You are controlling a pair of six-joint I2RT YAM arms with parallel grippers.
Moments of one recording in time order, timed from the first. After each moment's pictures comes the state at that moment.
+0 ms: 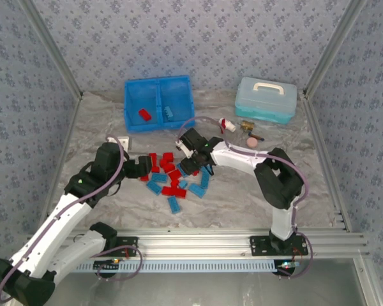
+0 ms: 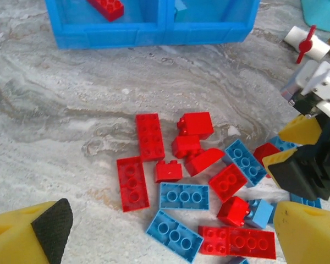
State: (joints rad) left arm -0.51 0.80 0.82 -0.72 -0.13 -0.41; right arm 0.80 1.90 1.33 -0.55 0.03 0.03
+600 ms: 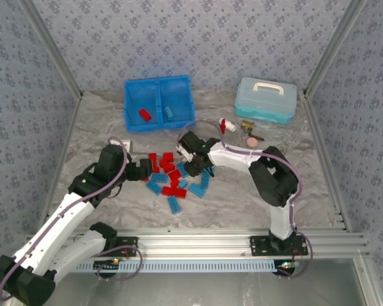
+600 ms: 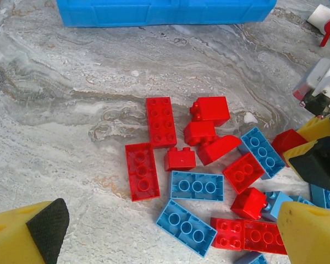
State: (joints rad) left arm -0.51 0.82 0.78 -0.71 -0.14 -0.42; right arm 0.80 1.93 1.33 -0.60 0.06 -0.01
